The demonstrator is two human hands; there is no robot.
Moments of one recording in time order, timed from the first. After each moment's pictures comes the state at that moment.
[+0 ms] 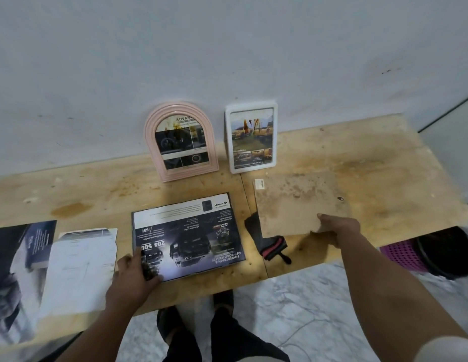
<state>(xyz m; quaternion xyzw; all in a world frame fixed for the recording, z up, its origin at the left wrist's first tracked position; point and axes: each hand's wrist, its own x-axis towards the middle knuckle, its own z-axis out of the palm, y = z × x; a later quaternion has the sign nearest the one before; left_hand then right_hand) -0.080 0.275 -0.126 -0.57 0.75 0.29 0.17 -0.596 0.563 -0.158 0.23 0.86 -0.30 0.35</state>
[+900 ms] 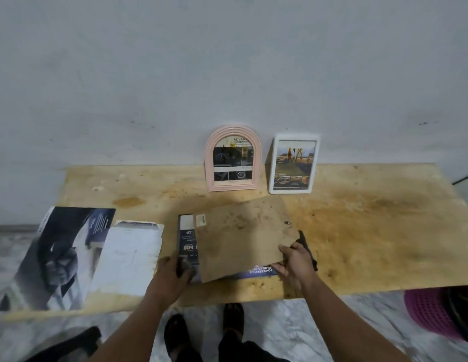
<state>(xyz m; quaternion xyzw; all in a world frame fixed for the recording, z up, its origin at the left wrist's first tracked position) -0.058 0.282 -0.113 -0.55 0.72 0.41 0.08 -0.366 0.439 -0.079 0.11 0.68 -0.55 0.47</state>
